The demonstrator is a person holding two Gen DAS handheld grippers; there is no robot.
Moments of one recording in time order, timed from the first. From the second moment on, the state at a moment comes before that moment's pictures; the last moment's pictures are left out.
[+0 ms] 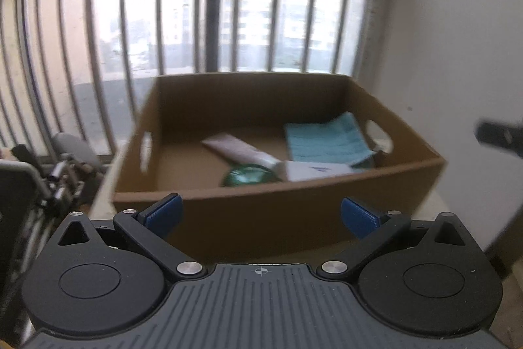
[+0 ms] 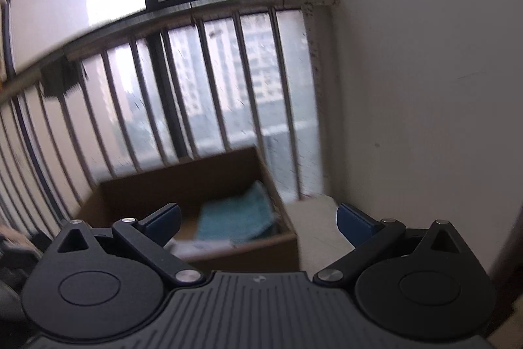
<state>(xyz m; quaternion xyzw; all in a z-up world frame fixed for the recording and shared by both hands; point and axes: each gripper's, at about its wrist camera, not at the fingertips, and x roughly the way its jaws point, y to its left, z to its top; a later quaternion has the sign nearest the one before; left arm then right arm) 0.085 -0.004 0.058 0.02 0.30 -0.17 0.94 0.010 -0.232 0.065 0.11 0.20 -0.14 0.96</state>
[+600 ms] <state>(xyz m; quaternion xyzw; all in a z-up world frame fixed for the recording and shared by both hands) 0.102 -0.007 0.057 0.02 0.31 -0.16 0.94 0.034 -0.212 0.028 0.11 0.26 -0.14 0.95</state>
